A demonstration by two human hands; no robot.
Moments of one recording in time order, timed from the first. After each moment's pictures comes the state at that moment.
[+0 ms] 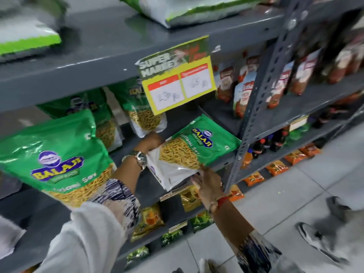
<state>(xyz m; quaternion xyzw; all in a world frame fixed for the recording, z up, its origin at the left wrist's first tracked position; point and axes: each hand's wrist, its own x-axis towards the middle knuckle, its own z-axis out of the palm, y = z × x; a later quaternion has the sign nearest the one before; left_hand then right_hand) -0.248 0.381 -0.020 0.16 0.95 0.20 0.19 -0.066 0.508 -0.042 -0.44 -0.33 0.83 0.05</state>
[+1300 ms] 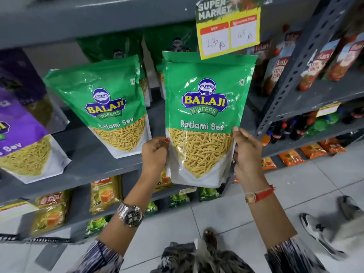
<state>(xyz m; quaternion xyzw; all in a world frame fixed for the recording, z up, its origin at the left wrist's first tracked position) -0.019 0.319 -0.006 -0.11 0.76 0.65 0.00 0.012 0.514 0.002 -0.27 -0.51 0.79 0.18</state>
